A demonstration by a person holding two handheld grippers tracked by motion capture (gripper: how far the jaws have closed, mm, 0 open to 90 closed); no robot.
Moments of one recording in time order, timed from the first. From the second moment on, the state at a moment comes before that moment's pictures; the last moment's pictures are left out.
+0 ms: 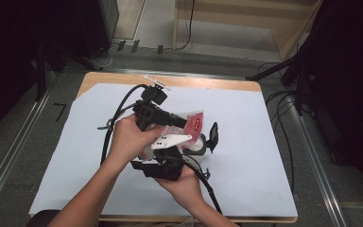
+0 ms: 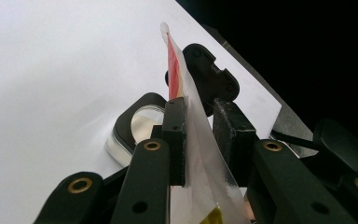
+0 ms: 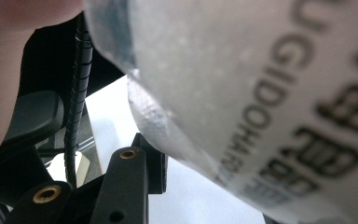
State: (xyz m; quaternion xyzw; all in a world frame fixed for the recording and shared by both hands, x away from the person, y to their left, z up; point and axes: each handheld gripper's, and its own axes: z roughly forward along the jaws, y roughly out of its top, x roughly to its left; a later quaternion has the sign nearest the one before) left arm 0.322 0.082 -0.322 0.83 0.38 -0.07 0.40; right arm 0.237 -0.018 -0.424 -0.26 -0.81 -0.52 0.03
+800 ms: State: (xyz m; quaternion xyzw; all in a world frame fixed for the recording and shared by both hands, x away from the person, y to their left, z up) left arm 0.315 0.085 -0.321 0.85 0.37 -0.08 0.38; right arm 0.228 -0.012 -0.434 -0.25 -0.81 -0.54 0.00
